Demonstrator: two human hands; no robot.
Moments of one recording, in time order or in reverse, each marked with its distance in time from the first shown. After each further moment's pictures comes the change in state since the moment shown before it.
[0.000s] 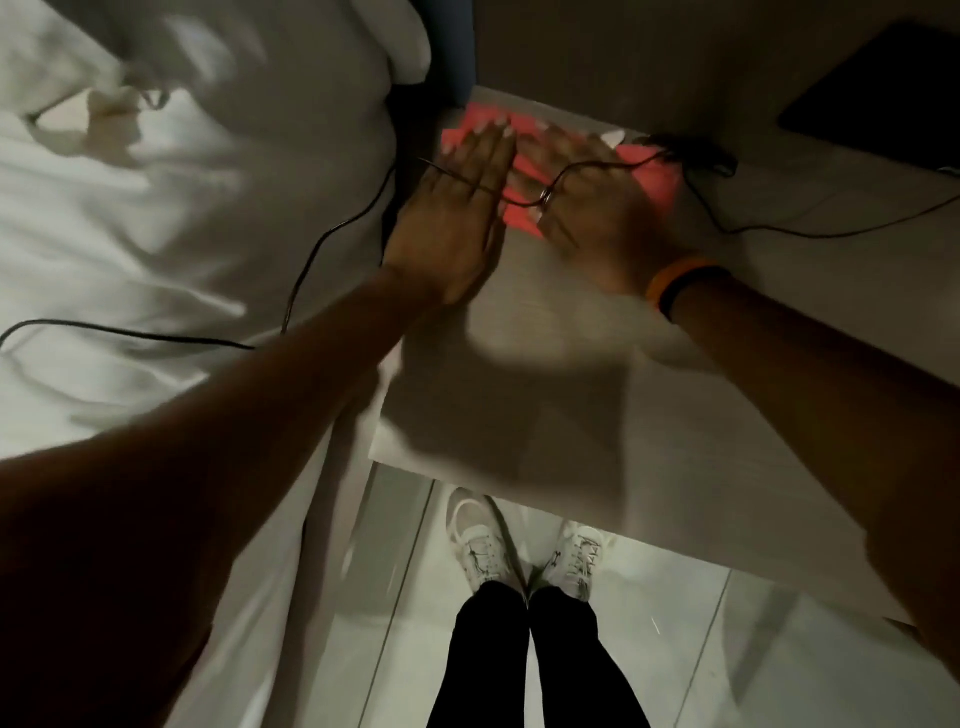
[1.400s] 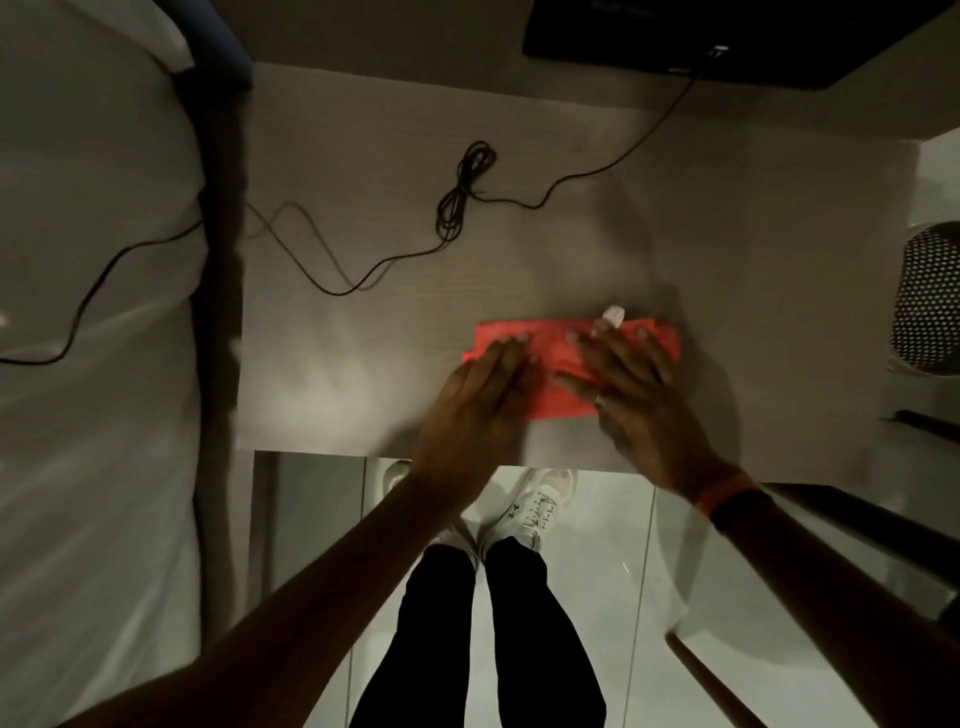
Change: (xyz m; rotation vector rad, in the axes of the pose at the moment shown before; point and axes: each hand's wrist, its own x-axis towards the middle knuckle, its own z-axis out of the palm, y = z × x) left_hand -0.142 0.215 0.064 0.001 -0.057 0.269; right_hand -0.326 -0.032 0.004 0.060 -0.112 0.267
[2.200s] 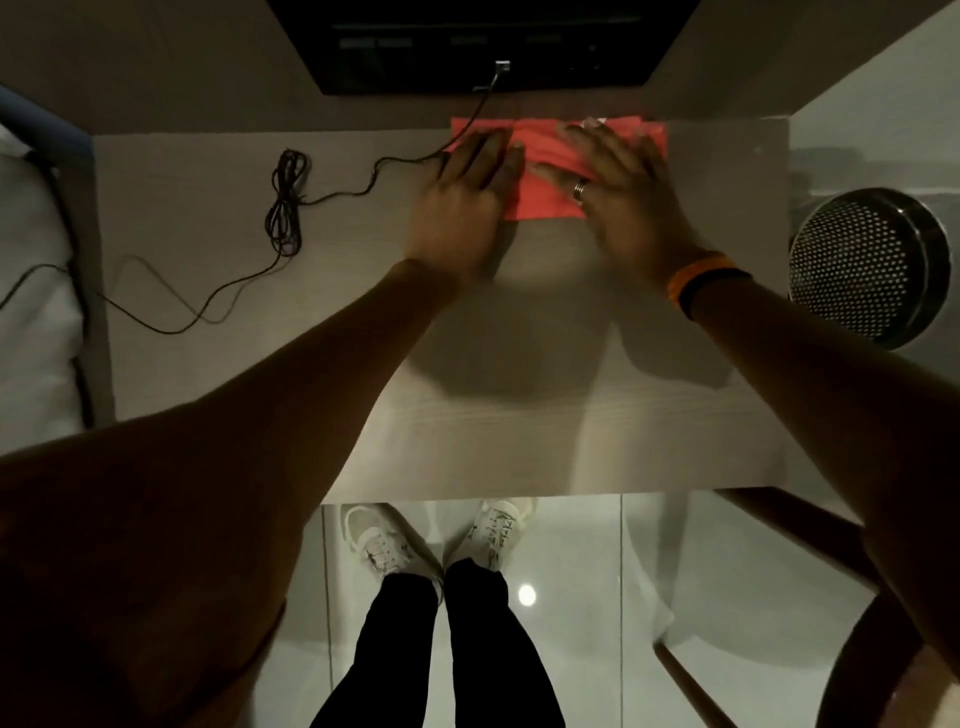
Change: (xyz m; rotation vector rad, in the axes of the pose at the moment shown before) left_hand 0.260 0.021 -0.012 0.139 -0.066 -0.044; right_hand 0.084 0.198 -0.050 0.004 0.018 0.268
